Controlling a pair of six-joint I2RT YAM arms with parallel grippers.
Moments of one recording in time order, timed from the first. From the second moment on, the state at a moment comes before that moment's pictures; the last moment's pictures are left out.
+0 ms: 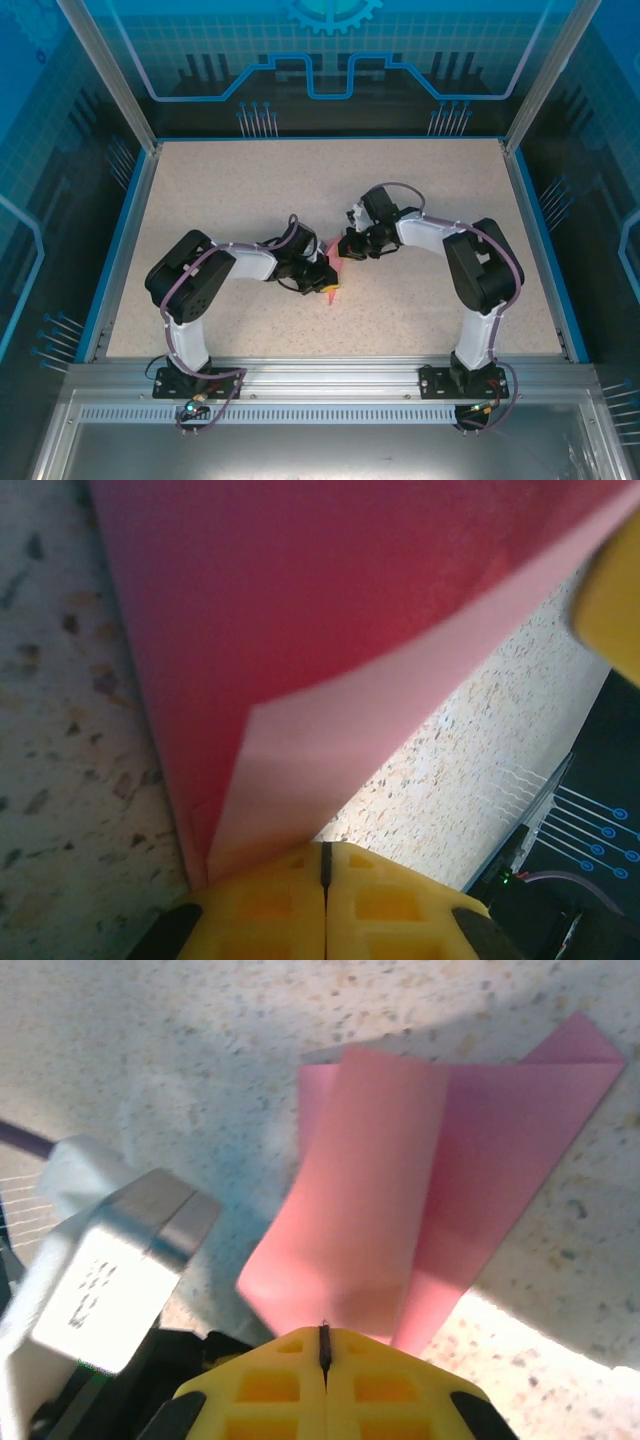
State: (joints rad) left arm -0.60 1.87 0.86 0.01 0.64 -0.97; right arm 0.46 1.87 1.13 -0.38 -0.58 0.52
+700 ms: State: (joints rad) left arm -0.60 1.87 0.89 -0.03 0.62 -0.97; right arm 0.49 1.96 1.12 -0.38 -0.60 0.49
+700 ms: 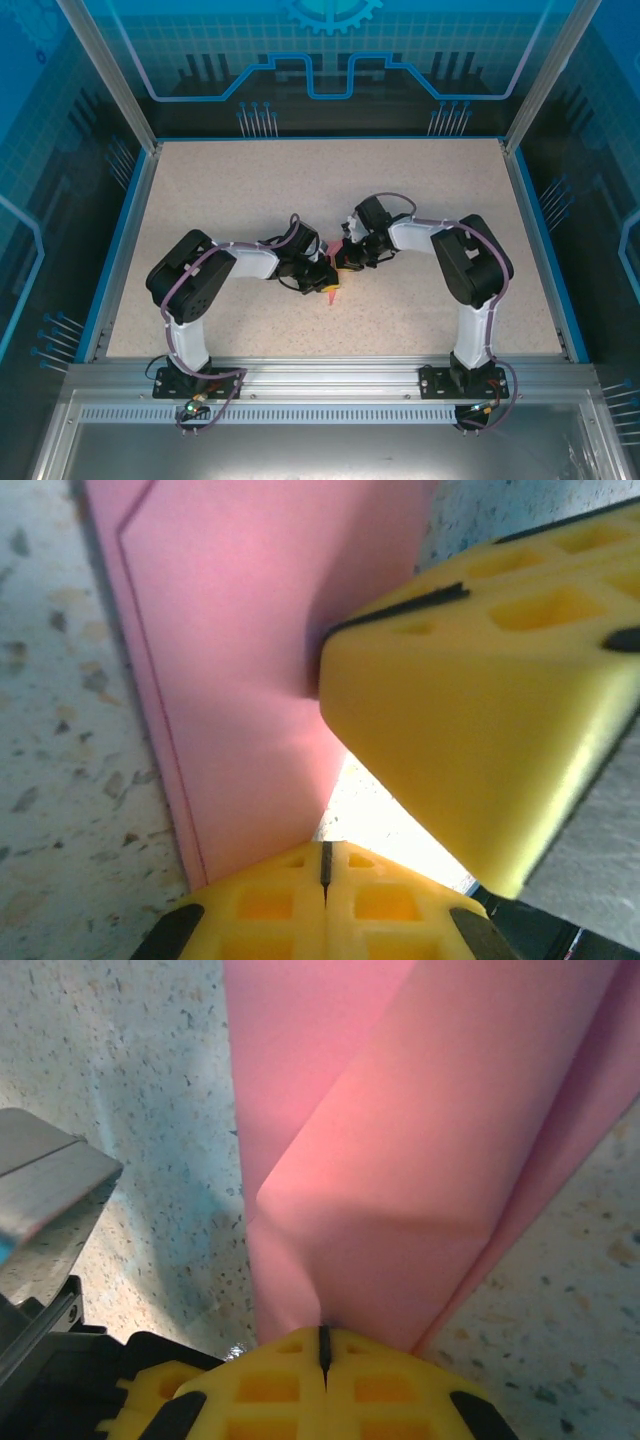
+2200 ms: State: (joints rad) left arm -0.60 1.87 0.89 -0.03 0.62 -0.97; right arm 0.29 2.14 1.46 -0.54 -0.50 0.33
